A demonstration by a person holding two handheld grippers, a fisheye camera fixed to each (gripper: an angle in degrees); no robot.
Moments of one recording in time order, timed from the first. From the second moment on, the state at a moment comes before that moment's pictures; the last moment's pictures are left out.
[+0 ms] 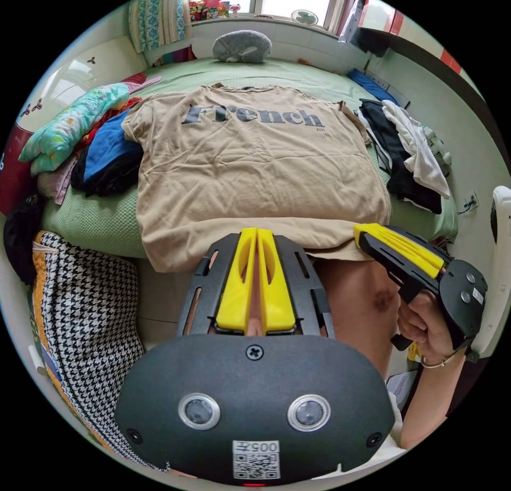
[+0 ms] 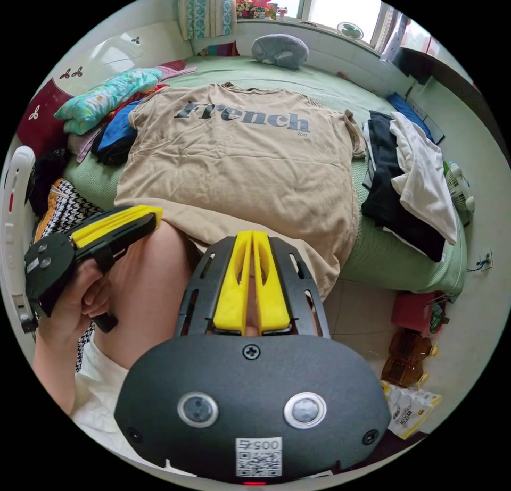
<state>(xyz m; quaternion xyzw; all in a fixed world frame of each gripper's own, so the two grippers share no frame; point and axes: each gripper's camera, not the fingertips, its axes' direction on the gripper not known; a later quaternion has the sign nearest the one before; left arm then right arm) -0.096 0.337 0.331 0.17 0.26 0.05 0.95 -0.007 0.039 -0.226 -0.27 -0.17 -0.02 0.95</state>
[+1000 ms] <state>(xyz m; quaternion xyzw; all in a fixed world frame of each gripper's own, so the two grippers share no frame) -0.111 0.330 0.334 0.17 0.27 0.05 0.95 -0.005 0.045 -0.233 -0.27 -0.17 -0.03 0.95</state>
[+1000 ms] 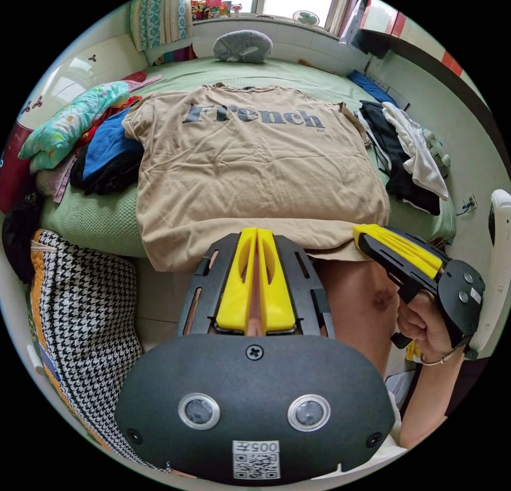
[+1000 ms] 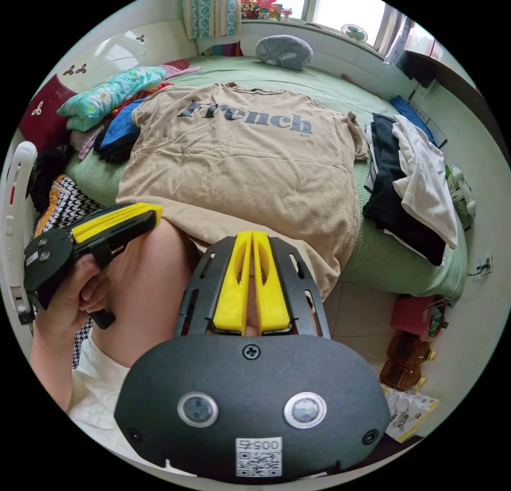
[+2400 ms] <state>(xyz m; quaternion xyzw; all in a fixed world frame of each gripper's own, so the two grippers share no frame) -0.218 0.304 0.372 0.17 0.32 0.02 0.93 -0.003 0.050 -0.231 -0.25 -0.18 -0.02 0.95</state>
